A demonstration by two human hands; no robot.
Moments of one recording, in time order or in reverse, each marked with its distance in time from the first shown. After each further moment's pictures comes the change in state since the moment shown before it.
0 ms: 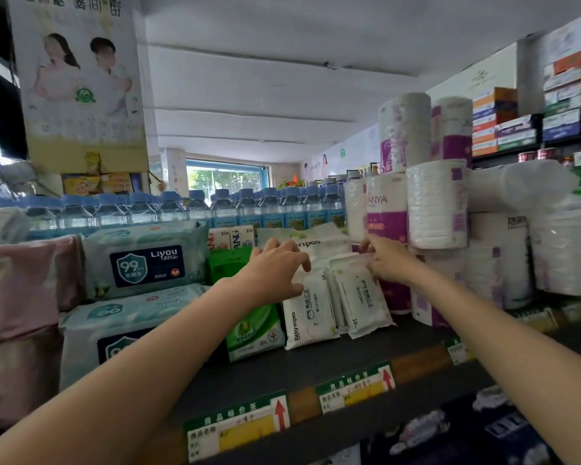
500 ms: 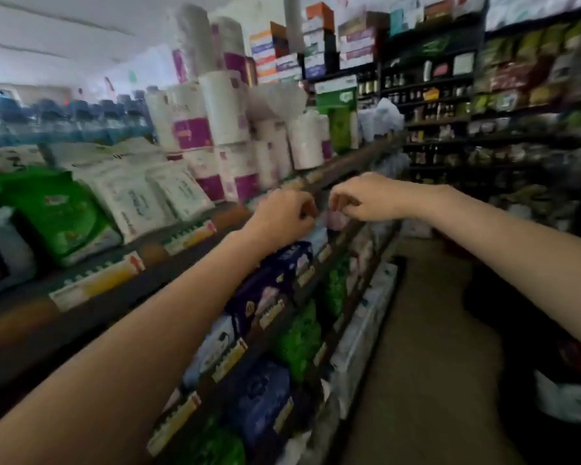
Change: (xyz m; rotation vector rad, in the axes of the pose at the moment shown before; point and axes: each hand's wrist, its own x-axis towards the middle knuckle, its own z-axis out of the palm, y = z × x) left_hand -0.102 0.207 0.008 -0.527 0.060 0.602; right_hand -0.309 0.008 -0.103 -0.395 -0.183 0.281
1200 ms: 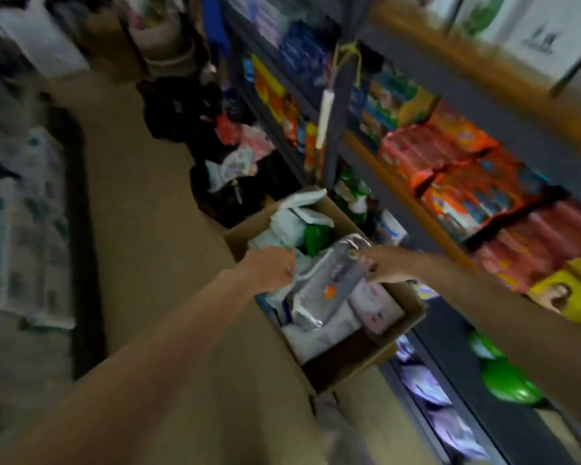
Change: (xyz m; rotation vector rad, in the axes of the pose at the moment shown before) left_hand -0.172 0.572 0.409 -0.086 -1.080 0.789; right_hand -0.721 0.239 0.279 0.527 -0.486 1.229
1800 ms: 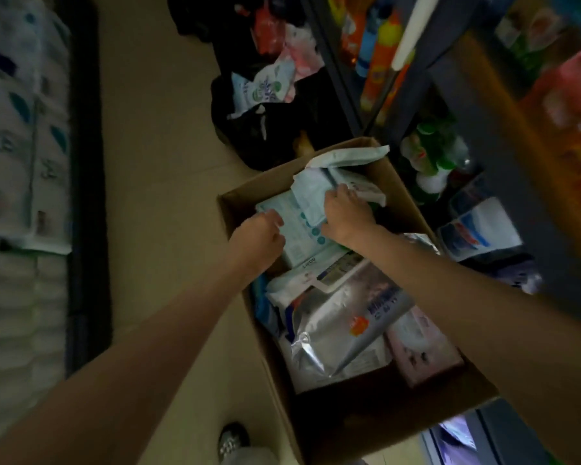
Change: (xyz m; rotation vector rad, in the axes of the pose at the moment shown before) left_hand 0.161 -0.091 0.088 -0.420 0.340 -0.408; right_hand 0.264 -0.016 0.037 -0.227 0.254 -0.021
